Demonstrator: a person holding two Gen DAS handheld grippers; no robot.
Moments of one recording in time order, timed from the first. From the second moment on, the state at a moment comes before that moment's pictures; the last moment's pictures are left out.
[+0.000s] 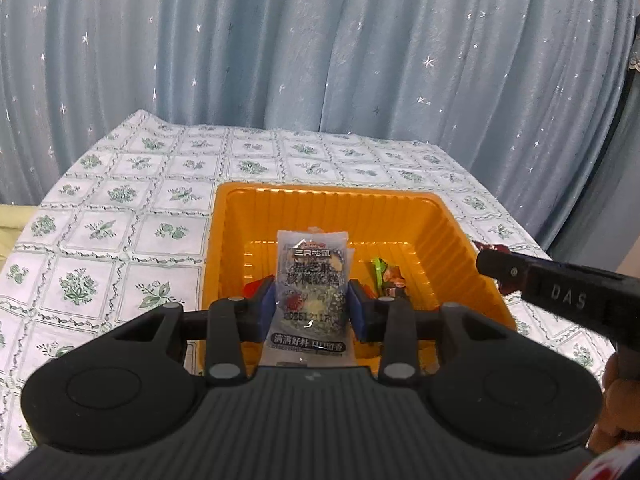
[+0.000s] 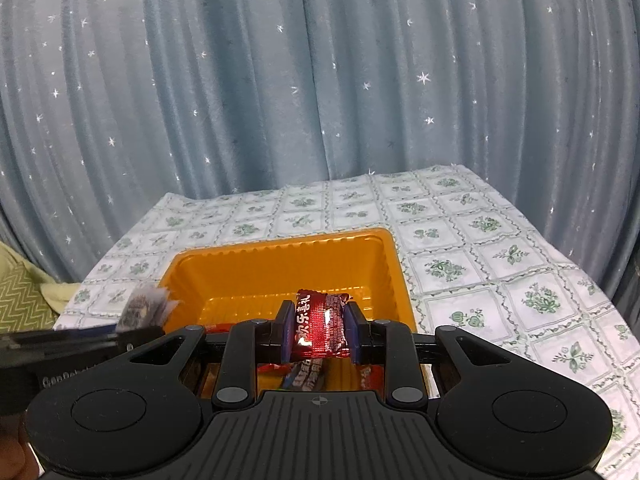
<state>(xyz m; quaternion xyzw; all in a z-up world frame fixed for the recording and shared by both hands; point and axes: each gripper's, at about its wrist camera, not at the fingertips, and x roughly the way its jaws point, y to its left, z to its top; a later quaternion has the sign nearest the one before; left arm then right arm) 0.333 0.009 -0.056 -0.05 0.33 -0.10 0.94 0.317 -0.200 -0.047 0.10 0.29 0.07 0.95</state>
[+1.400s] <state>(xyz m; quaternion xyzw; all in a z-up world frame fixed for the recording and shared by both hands) 0.387 0.006 -0.074 -0.06 0.33 -0.12 0.93 0.378 -0.189 -0.083 0.09 0.32 0.07 0.94</state>
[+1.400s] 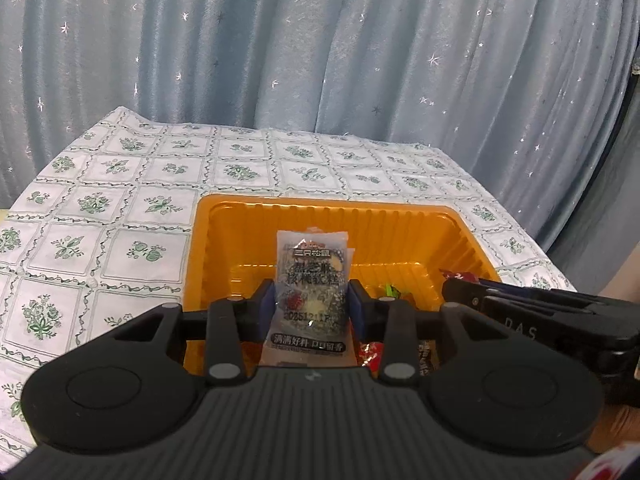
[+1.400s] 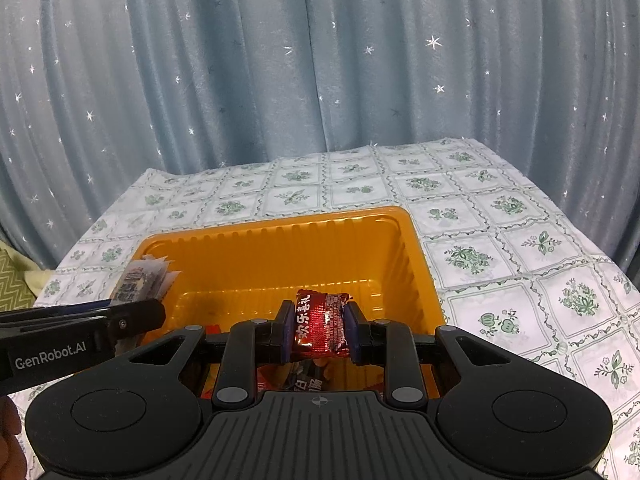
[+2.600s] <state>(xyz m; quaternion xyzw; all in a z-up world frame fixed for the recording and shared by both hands) 0.380 0.018 -0.074 -0.04 0.32 -0.09 0.94 0.378 -0.188 -0.083 0.12 0.31 0.08 0.94</state>
